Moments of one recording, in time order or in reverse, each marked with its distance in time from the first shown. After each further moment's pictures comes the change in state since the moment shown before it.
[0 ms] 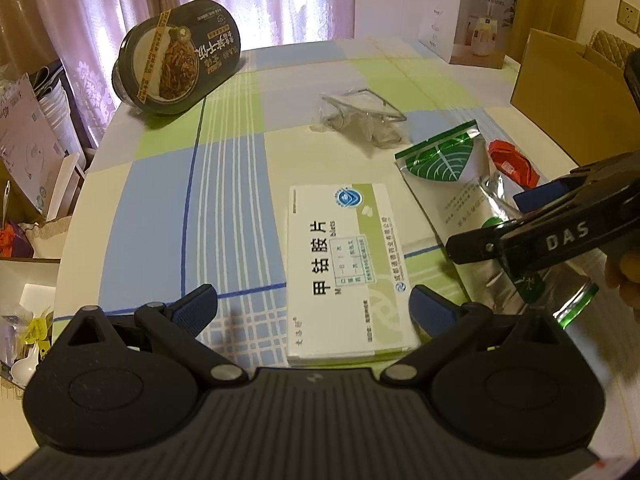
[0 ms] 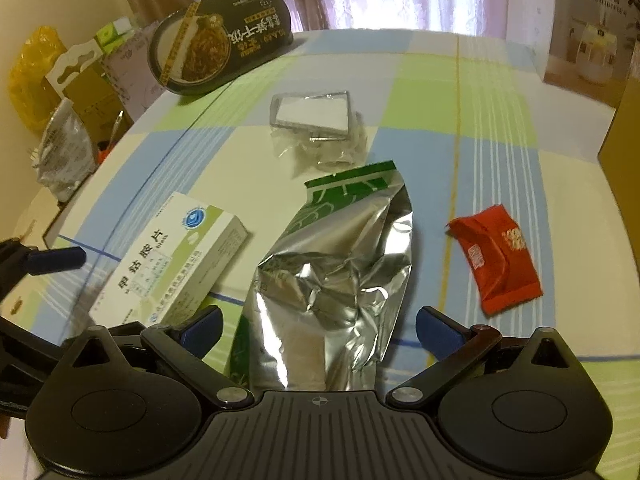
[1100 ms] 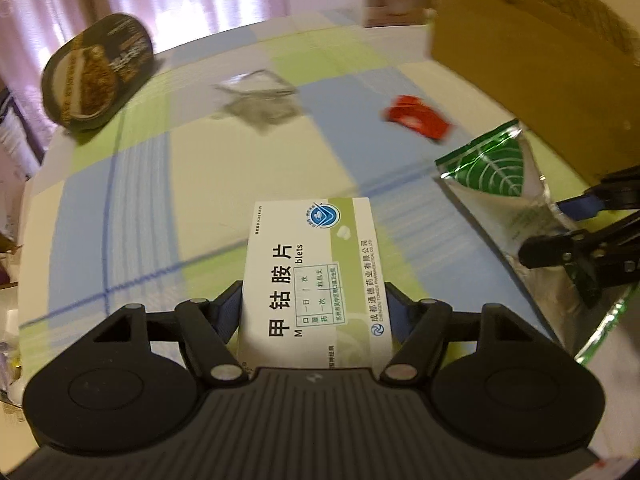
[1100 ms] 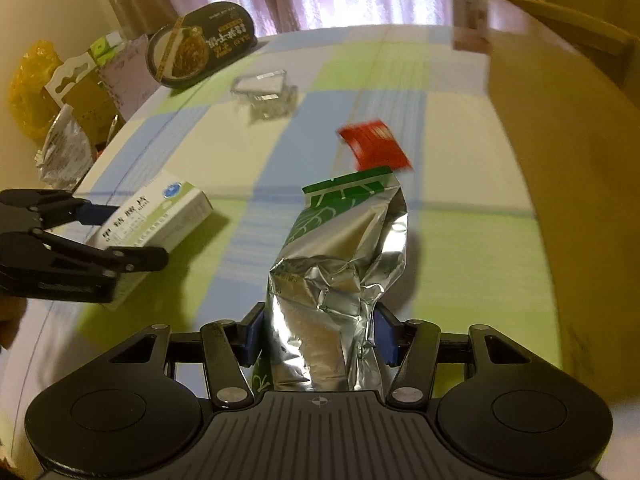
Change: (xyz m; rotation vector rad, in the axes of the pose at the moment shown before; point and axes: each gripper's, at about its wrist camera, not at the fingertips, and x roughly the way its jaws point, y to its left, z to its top) left arm -0.027 -0.075 -0.013 0.176 0.078 -0.103; right arm -0.105 -0.047 -0.099 0.072 -0.011 -0.021
